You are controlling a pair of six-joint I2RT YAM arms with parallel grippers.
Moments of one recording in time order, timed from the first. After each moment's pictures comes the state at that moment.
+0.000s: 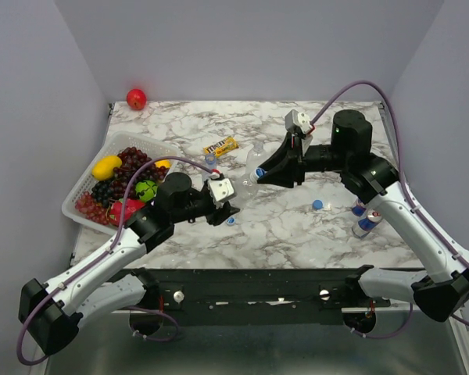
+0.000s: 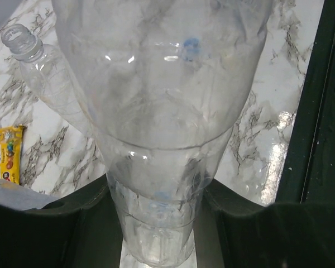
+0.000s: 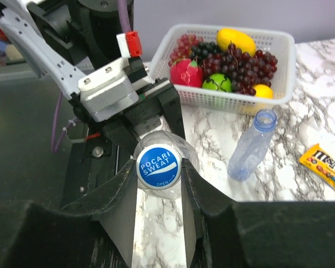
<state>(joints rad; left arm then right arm) -0.73 0.91 0.72 -0.12 0.40 0.26 0.56 1.20 1.29 -0.29 -0.95 -0.11</state>
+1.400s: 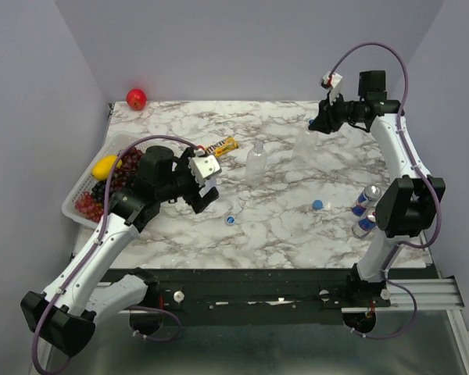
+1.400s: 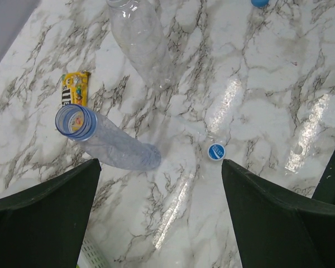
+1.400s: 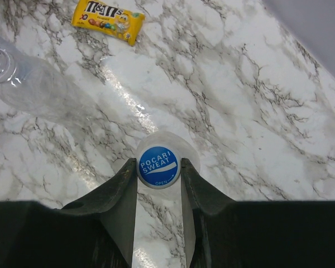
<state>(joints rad) -0.49 0.97 0.99 -0.52 0.41 0.44 0.01 1.84 1.80 -0.72 -0.77 -0.59</state>
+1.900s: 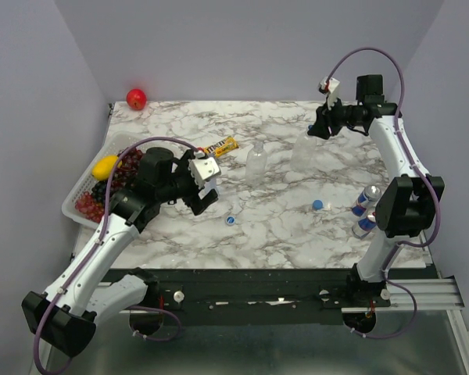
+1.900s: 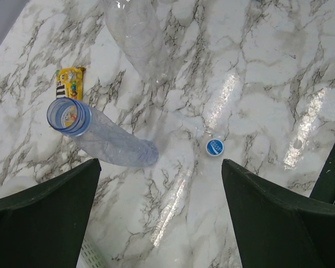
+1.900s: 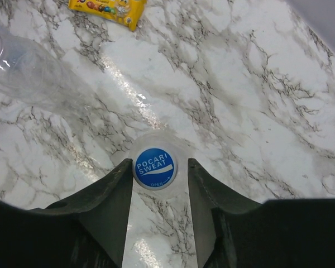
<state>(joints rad) -0.47 0.97 0.97 -0.52 0.44 0.46 0.01 1.84 1.75 -0.72 -0.77 -0.63</state>
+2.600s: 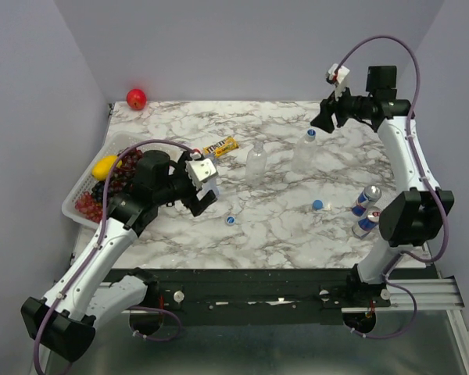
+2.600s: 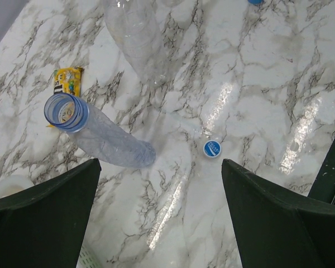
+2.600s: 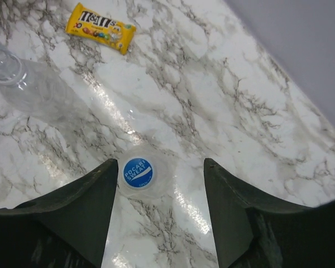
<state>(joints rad) -0.45 0.94 0.94 -0.49 0.46 0.44 0.01 1.78 1.79 -0.72 -0.75 -0.63</state>
